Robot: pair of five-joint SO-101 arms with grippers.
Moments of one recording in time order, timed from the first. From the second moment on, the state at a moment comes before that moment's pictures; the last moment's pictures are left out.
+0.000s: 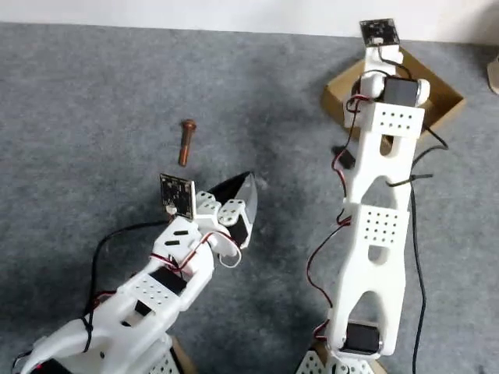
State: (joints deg) left arm 27.4 -39.6 86.0 -28.9 29.2; right arm 2.7 61.7 -94.2 99.9 17.9
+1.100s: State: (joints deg) left arm 27.4 -39.6 86.0 -28.9 29.2; right arm 2.8 60.9 -59.2 95.1 24.9
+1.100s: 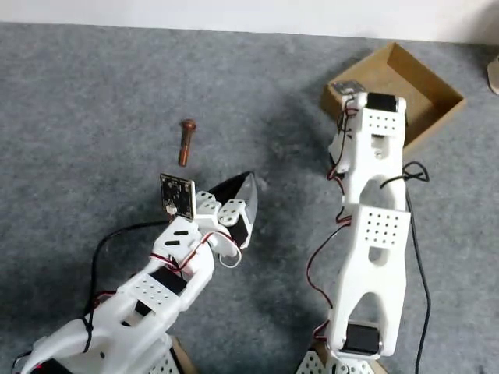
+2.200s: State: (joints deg) left arm 27.4 -39.6 86.0 -28.9 29.2; right arm -1.9 61.5 -65.7 94.9 37.5
